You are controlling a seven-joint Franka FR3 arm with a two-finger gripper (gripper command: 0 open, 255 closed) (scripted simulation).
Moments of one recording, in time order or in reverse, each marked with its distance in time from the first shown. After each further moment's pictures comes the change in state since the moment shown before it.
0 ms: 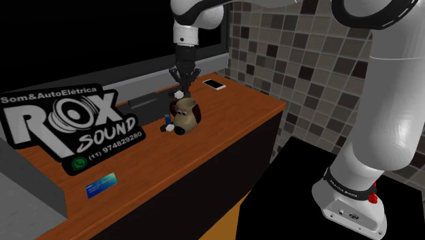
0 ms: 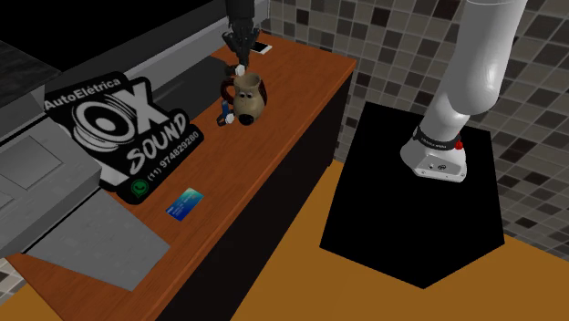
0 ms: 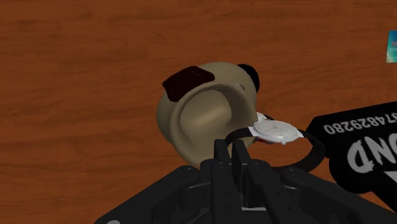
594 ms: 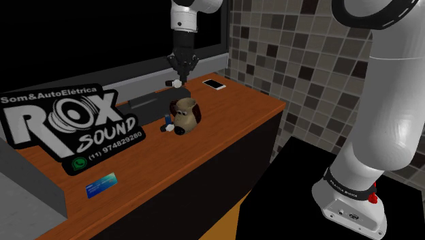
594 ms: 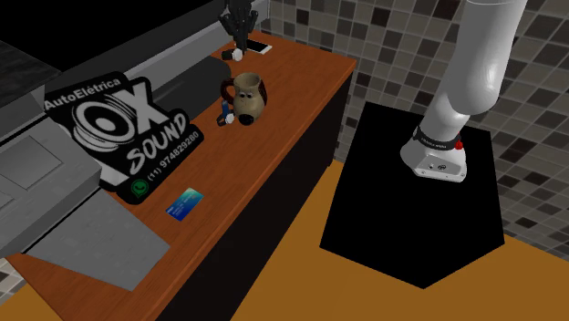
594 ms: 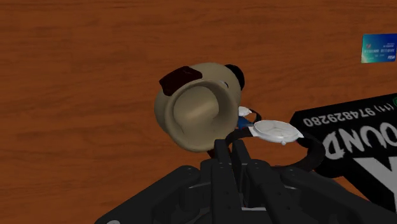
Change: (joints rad) arm 0.000 0.000 0.001 0.117 -0.005 -0.114 0.026
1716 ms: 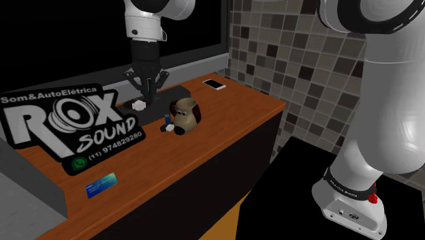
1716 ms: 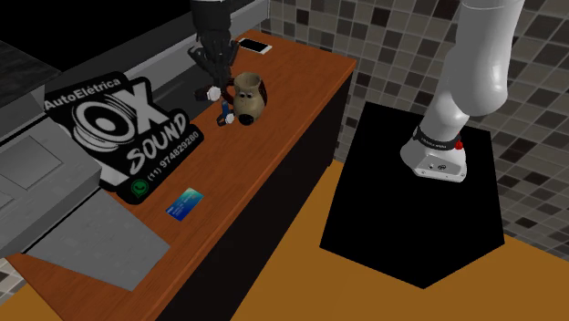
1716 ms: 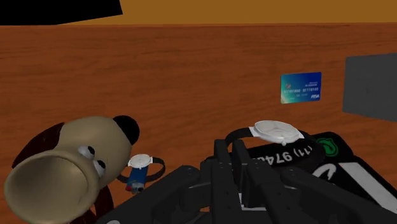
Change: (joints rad) arm 0.199 0.043 0.106 0.043 -0.037 0.069 0.298
